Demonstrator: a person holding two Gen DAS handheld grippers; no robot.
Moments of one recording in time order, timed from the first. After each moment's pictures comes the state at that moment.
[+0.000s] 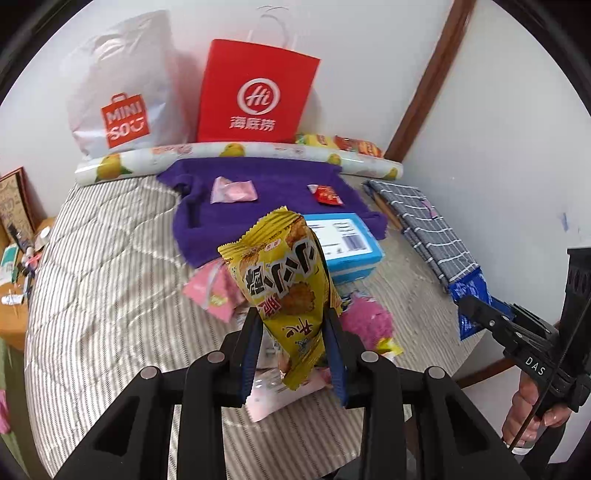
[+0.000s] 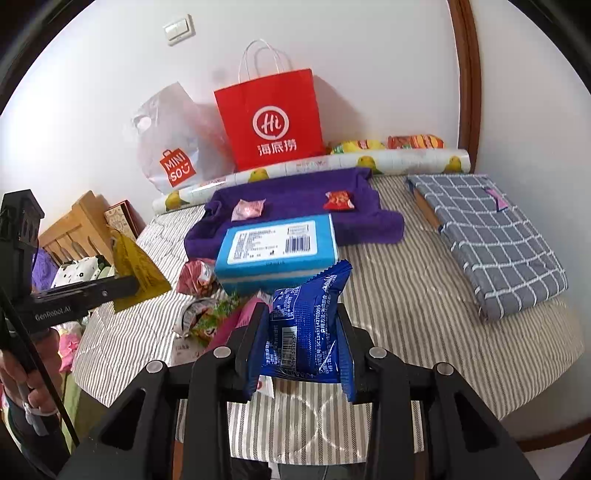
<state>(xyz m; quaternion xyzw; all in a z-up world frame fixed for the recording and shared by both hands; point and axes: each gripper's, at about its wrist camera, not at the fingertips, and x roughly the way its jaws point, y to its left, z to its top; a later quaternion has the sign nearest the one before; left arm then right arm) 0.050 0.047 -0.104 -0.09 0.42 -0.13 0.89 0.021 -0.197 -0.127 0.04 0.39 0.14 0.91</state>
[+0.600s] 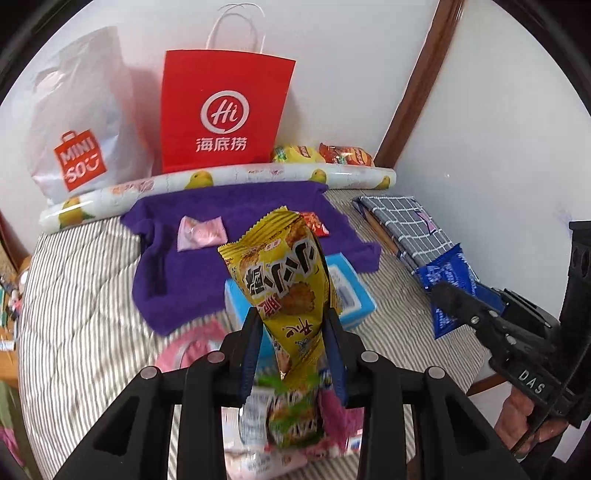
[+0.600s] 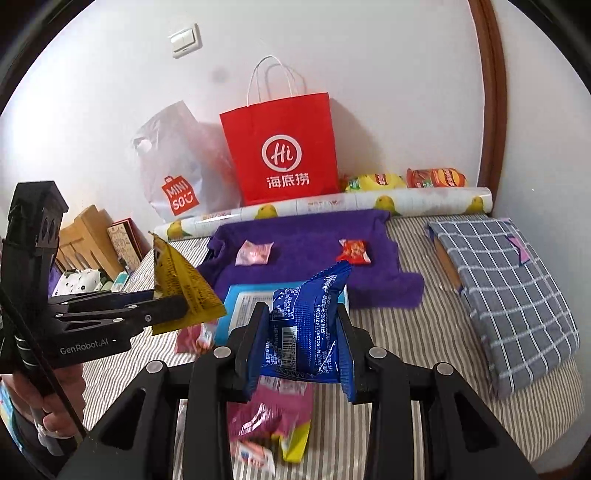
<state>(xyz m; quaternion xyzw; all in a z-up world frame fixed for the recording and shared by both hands) 0.131 0.013 -0.086 -0.07 0.42 -0.15 0.89 0.096 -0.176 -0.103 0.03 0.36 0.16 0.92</state>
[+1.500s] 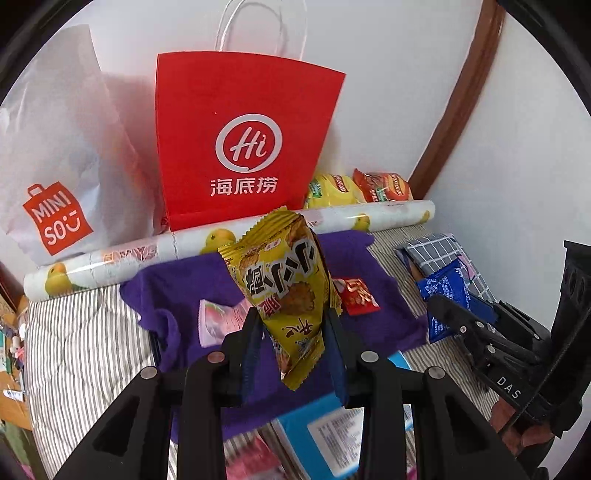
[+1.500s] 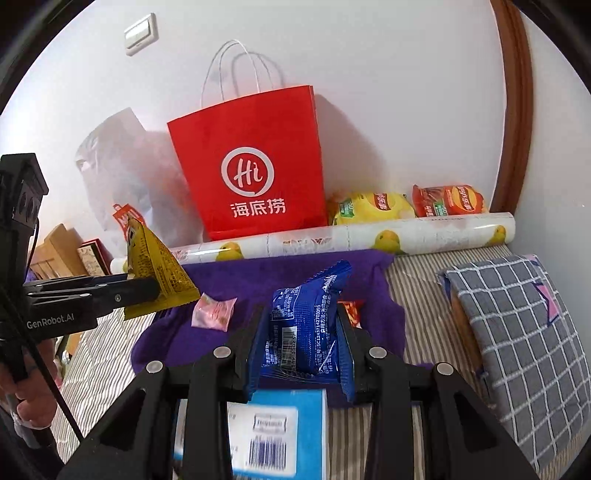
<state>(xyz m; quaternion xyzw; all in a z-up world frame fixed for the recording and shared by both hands) 0.270 0.042 -0.085 -0.06 0.43 -0.12 0.89 0.245 -0.158 -0.120 0.03 0.36 0.14 0.92</state>
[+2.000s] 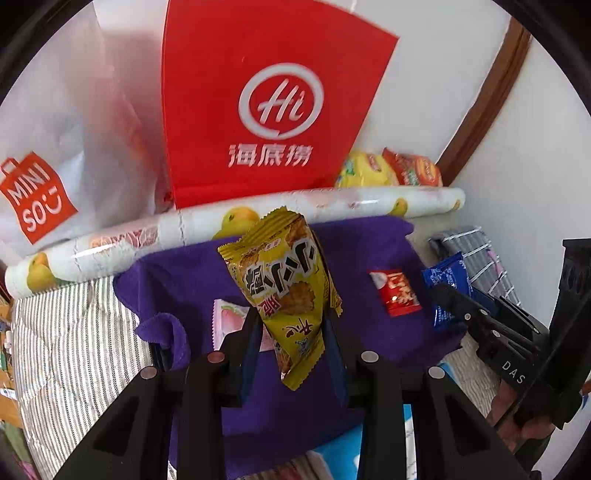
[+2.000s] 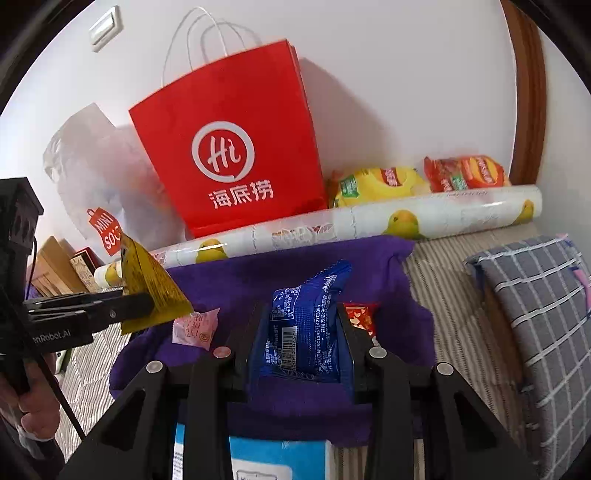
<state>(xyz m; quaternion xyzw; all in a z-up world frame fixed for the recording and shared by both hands) 0.317 0.058 -0.132 -0.07 0.47 -0.11 0.87 0.300 -0.150 -0.167 0.06 0.39 0.15 0.91</state>
